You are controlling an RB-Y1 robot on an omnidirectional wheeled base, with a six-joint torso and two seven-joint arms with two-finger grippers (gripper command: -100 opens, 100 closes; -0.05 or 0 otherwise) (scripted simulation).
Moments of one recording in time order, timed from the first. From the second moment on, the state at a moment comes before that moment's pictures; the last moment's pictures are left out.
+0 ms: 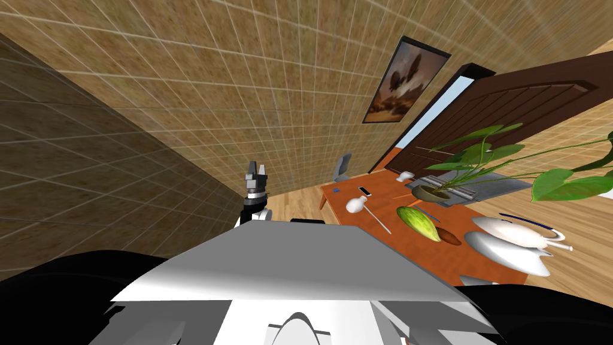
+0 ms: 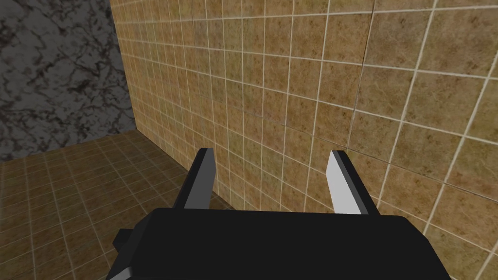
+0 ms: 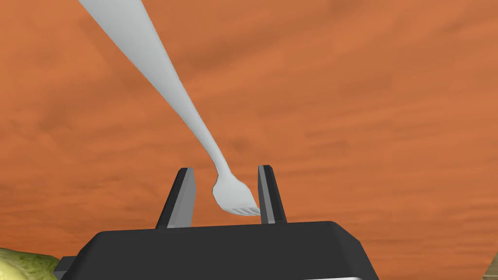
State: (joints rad) left arm 0.52 0.03 -0.06 -2.25 0.00 -0.58 -0.12; right arm 0.65 -0.93 0.40 -0.78 0.51 -0.31 0.31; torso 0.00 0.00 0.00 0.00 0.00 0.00
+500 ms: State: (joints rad) left arm 0.52 0.03 -0.06 -2.25 0.00 -0.58 -0.12; right arm 0.69 -0.97 0.40 -0.83 0.50 -0.31 0.30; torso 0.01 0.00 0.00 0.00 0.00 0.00
